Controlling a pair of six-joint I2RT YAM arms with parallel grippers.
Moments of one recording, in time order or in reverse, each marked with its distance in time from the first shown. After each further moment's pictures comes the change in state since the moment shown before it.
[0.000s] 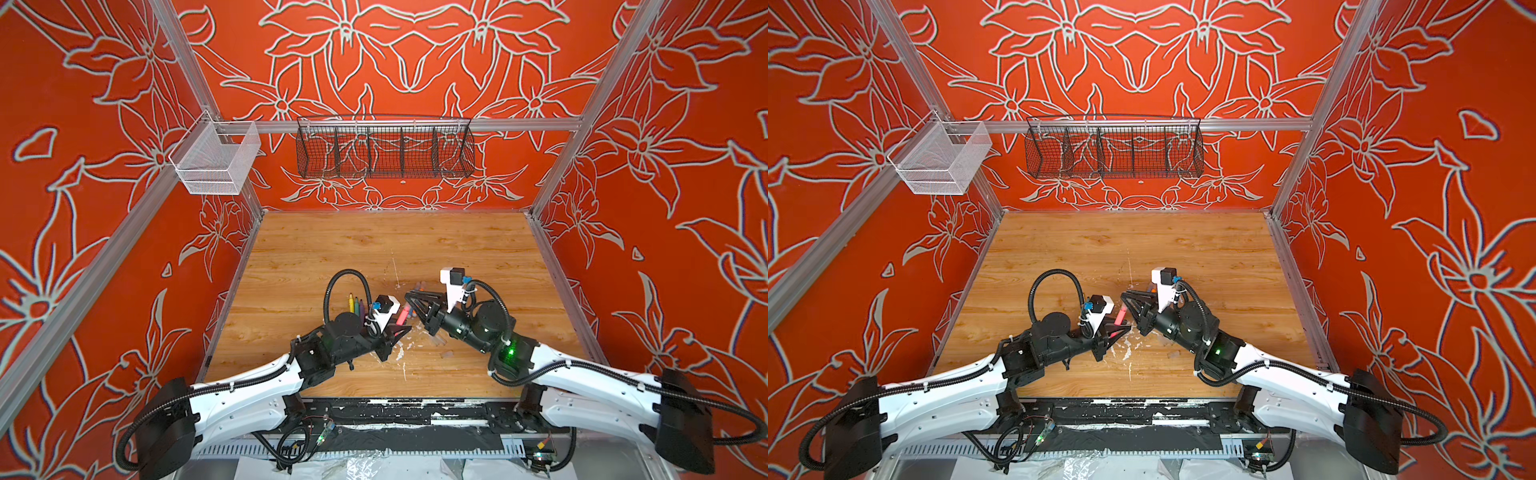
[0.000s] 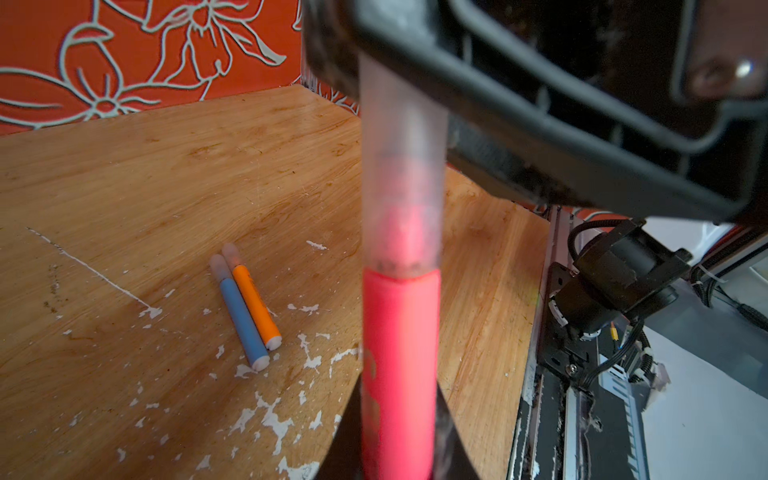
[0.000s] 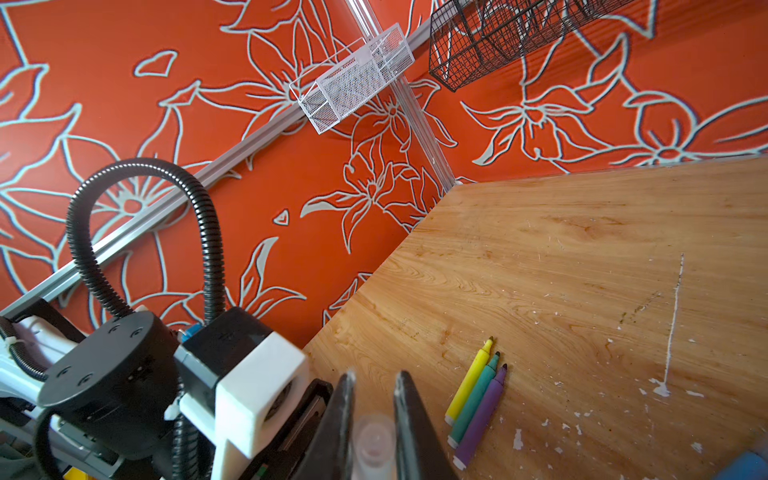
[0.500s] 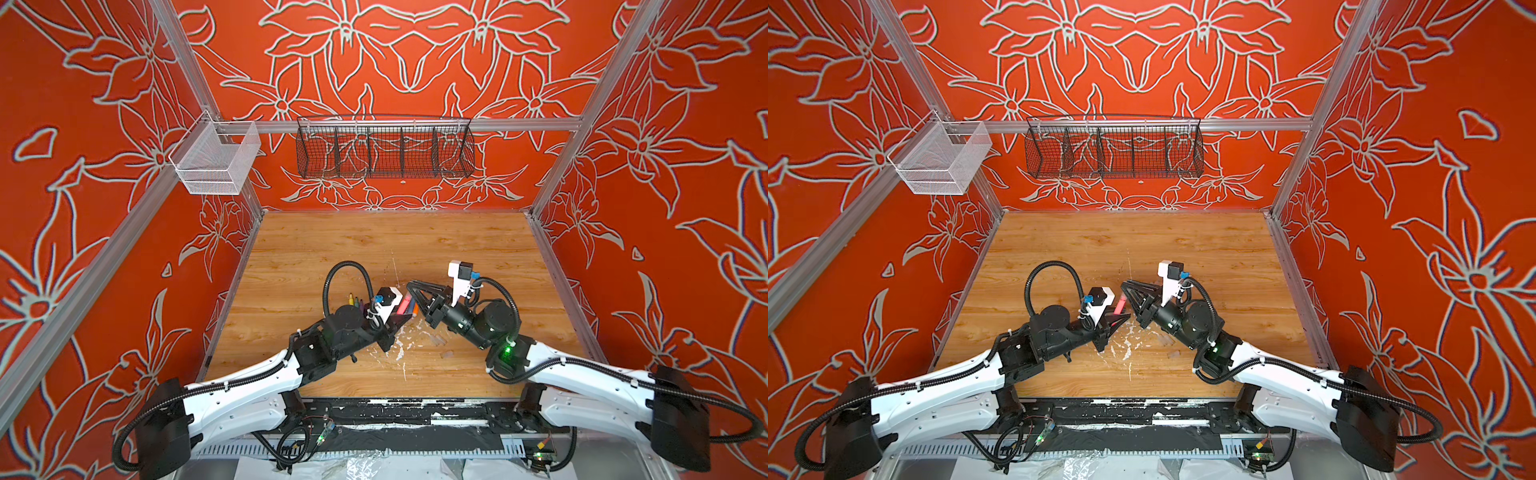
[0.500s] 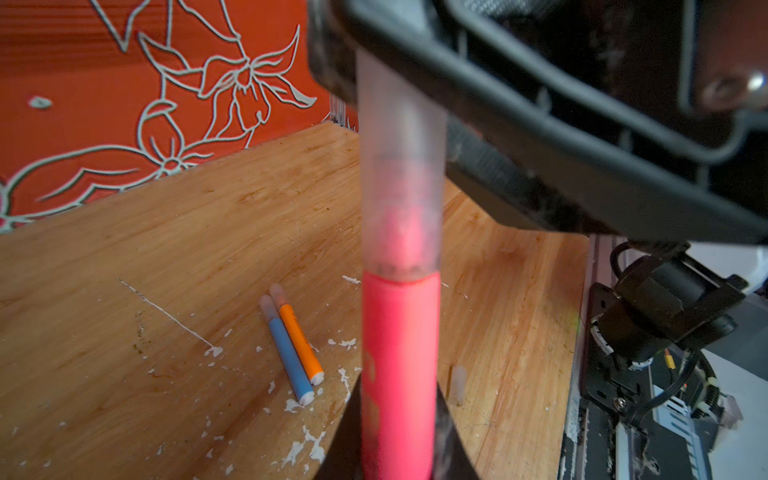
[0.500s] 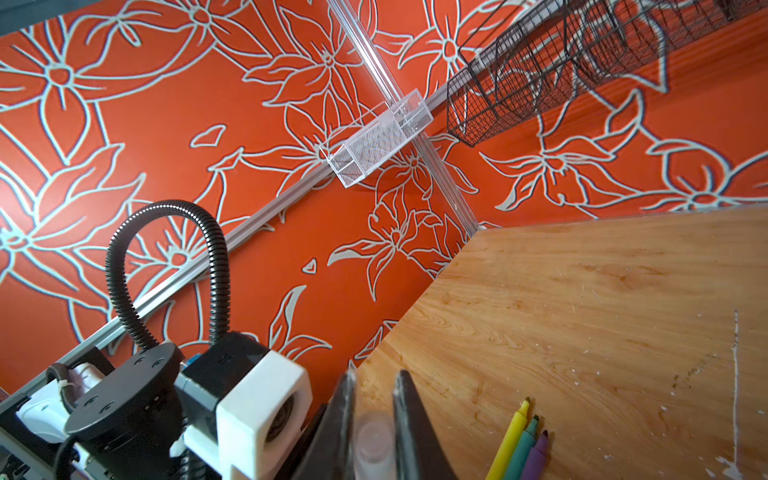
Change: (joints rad) left arm 0.000 0.009 0.122 -0.075 -0.117 0.119; right arm -0.019 0.040 -0.008 0.200 -0.002 0.045
